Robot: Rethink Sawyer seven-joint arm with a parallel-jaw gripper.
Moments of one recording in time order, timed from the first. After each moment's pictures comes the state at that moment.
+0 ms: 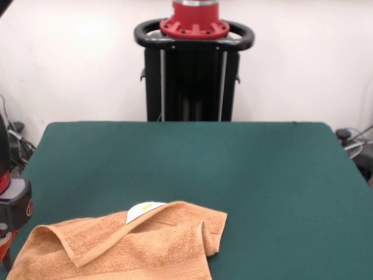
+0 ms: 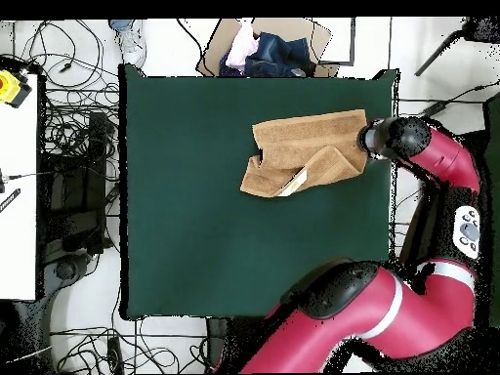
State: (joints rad) arm -0.61 -0.07 0.07 0.72 -0.13 0.82 2.75
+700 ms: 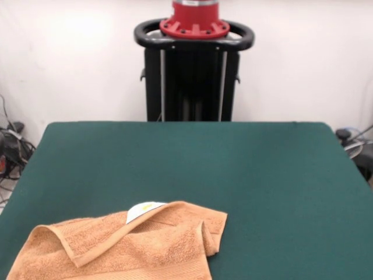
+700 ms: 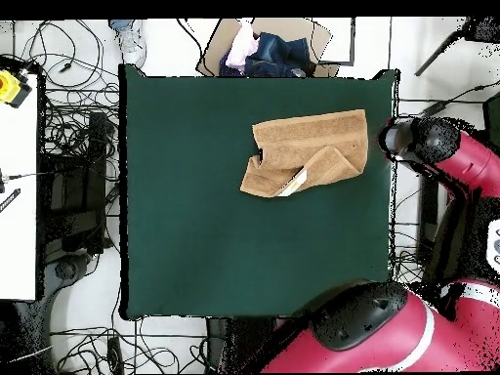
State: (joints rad) arm -0.64 -0.23 0.07 0.86 -0.12 0.79 2.75
